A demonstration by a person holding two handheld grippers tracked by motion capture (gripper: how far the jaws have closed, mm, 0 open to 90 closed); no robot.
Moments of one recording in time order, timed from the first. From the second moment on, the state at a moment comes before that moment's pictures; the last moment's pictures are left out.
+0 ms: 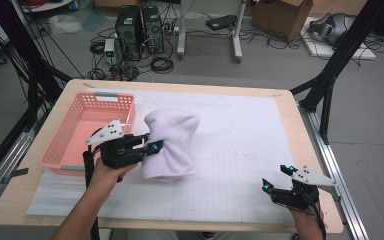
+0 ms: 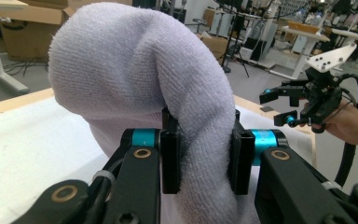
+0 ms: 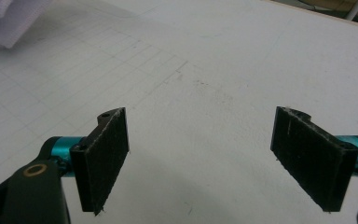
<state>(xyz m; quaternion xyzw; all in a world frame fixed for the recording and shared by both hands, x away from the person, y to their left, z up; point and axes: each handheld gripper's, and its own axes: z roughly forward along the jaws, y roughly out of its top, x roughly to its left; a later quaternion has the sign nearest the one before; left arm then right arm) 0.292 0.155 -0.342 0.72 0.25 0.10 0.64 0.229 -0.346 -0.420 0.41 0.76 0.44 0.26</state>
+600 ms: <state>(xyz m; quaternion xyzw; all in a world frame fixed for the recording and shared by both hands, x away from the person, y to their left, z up) 0.278 0.203 -0.323 0.70 0.27 0.13 0.65 0.228 -0.345 -0.418 0.41 0.76 0.44 0.26</state>
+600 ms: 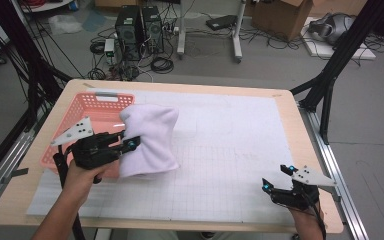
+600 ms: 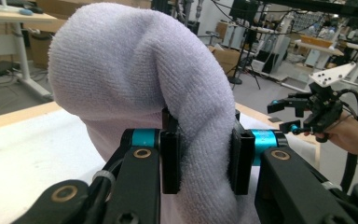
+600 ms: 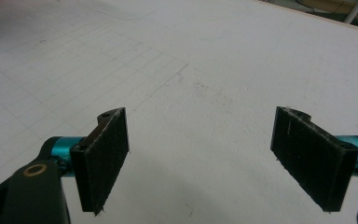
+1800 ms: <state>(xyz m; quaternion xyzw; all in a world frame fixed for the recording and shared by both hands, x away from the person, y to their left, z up) 0.277 0.308 -0.284 0.65 0.30 0.19 0.67 0.231 -0.341 -0.418 0.40 0.76 0.43 0.26</state>
